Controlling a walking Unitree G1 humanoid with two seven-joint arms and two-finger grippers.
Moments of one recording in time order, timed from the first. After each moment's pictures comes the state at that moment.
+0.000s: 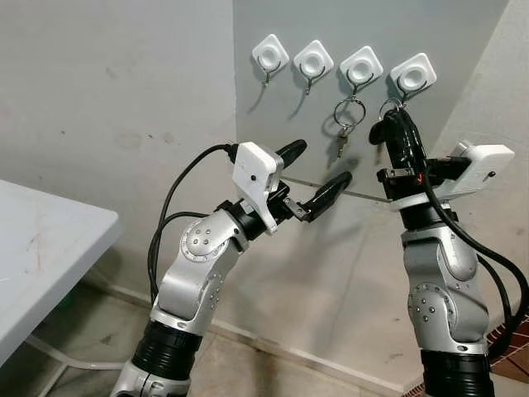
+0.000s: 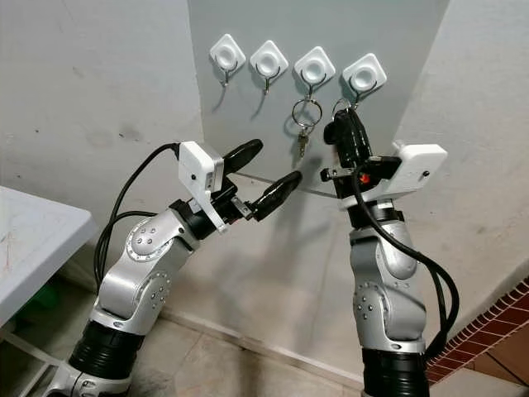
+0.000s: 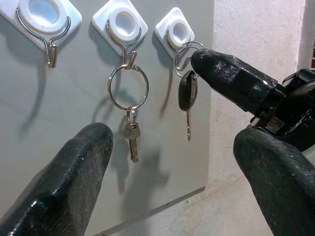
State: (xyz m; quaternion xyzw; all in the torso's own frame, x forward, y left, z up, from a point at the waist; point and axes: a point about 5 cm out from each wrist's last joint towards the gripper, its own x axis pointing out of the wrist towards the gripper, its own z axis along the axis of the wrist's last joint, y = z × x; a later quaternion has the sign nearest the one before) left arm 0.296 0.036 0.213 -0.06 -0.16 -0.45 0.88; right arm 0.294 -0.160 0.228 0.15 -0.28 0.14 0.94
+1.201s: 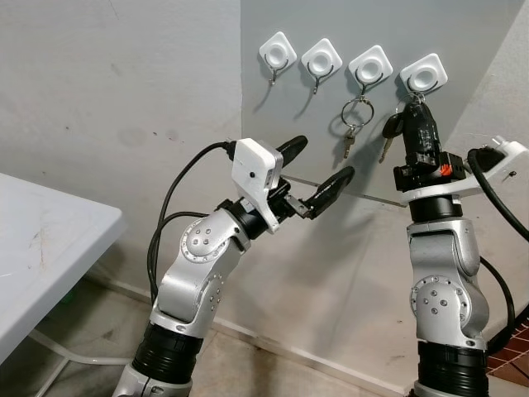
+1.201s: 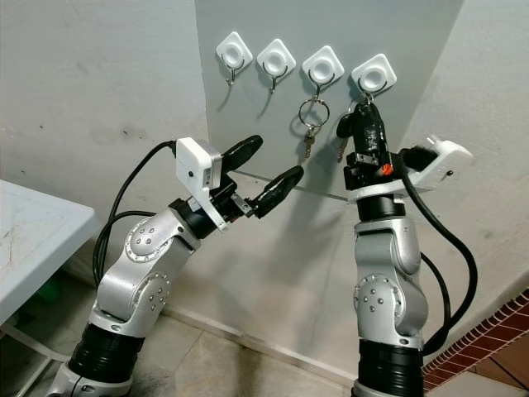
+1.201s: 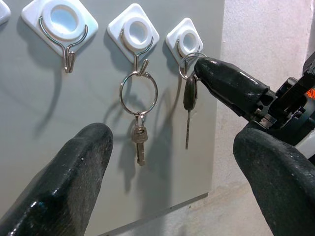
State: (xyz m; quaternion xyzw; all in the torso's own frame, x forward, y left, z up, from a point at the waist) left arm 0.292 0.035 0.218 -0.07 -0.16 -0.44 0.88; right arm 0.299 -0.167 0.232 0.29 -0.27 0.13 0.91
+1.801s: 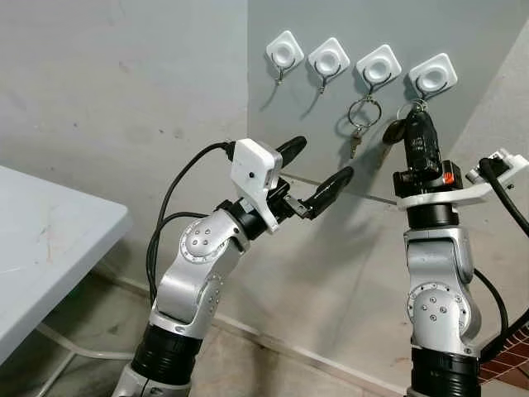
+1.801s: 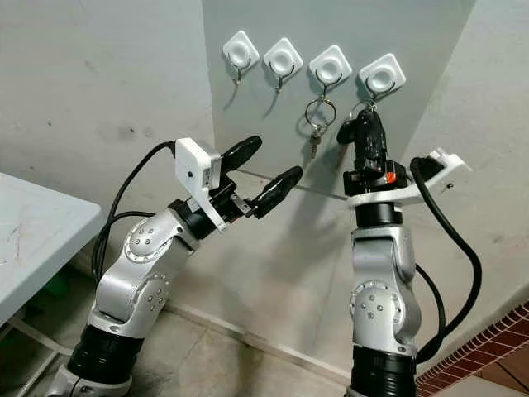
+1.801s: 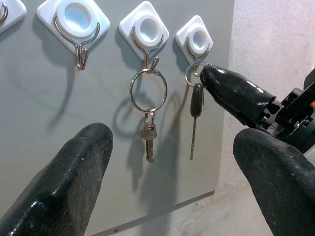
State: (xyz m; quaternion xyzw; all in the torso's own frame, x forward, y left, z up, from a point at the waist) left arm 0.292 0.036 0.218 -0.07 -0.16 -0.44 0.88; right arm 0.294 -0.165 0.225 0.35 -0.28 0.14 0.89
